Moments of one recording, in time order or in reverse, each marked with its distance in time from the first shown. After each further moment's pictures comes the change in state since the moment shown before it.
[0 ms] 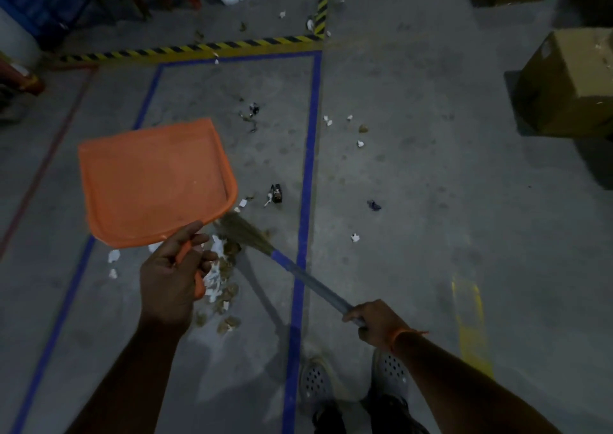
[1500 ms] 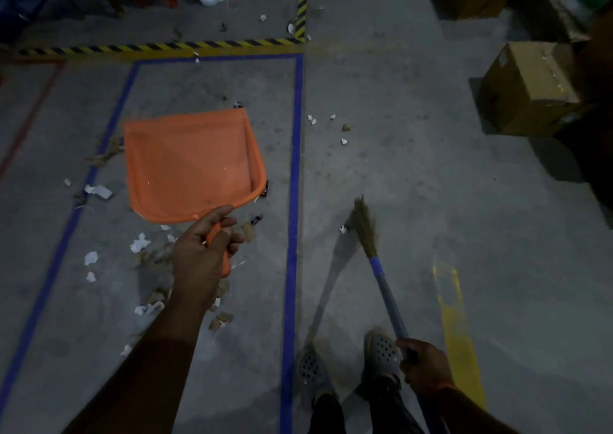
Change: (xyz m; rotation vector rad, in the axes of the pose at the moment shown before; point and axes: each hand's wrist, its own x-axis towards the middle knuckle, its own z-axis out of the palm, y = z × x) left_hand -0.002 -0.014 -0.016 -0.037 -0.164 -0.004; right_hand -0.135 0.002 0.084 0.292 0.322 0.608
